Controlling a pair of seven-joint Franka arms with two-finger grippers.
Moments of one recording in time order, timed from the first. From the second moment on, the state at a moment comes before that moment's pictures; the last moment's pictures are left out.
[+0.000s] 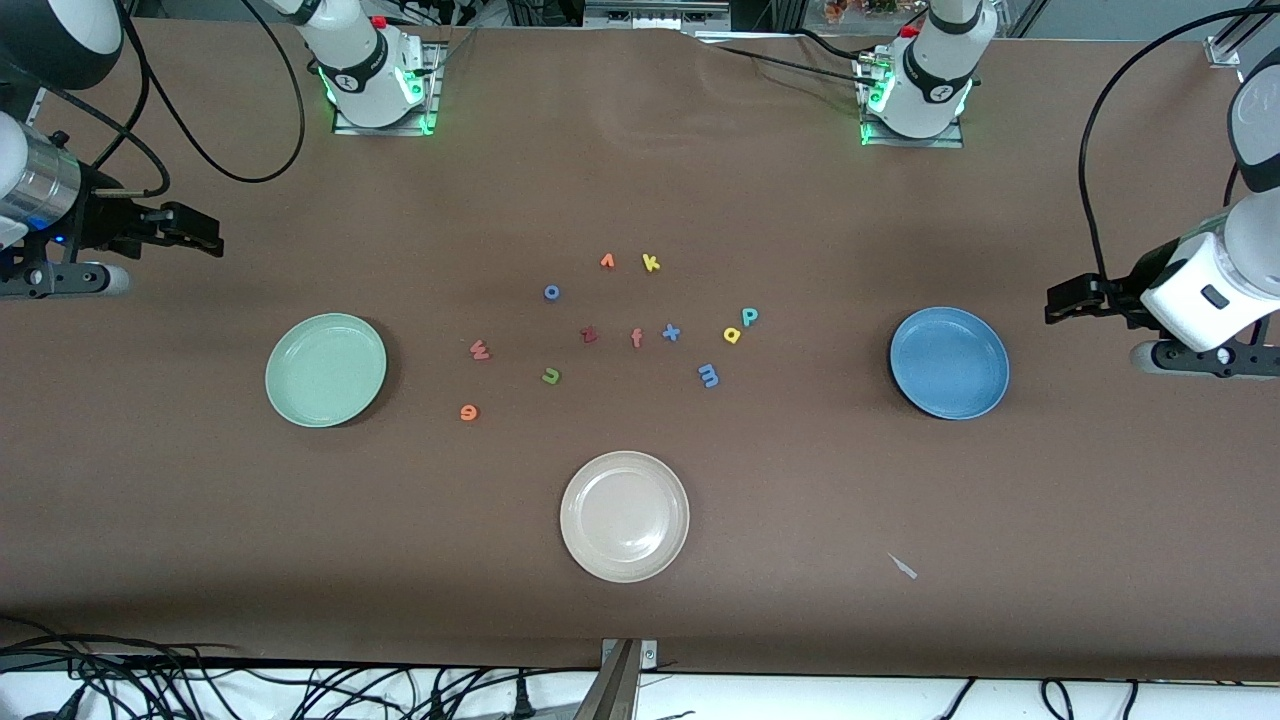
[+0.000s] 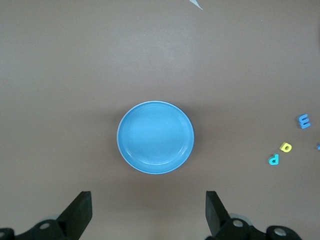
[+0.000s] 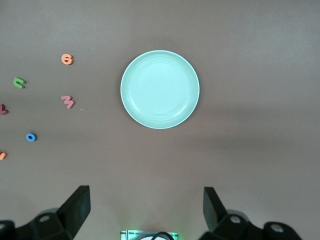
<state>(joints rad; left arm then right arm) 0.02 0.22 -0.05 -1.50 -0.01 1.58 0.00 0.13 0.06 -0.11 -1.64 -0.01 1.54 -0.02</state>
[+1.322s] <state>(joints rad) -0.22 0.43 -0.29 -1.76 -0.01 2.05 -0.78 0.15 0.07 -0.09 -1.64 0.01 1.56 -0.02</state>
